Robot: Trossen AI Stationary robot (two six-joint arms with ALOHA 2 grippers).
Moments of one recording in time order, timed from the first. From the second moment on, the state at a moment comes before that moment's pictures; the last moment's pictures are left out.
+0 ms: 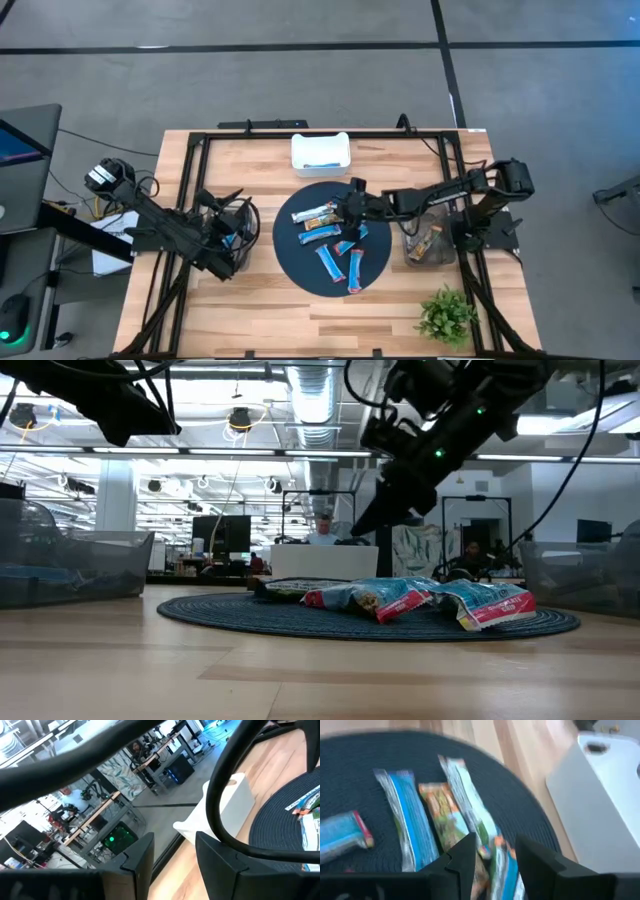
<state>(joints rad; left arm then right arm) -0.61 1.33 0.78 -1.32 -1.48 -1.21 0.03 1.64 0.86 0.03 0.30 -0.12</state>
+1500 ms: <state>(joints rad) -0.61 1.33 0.78 -1.32 -1.48 -1.21 -0.01 1.64 0.84 -0.18 0.31 0.16</state>
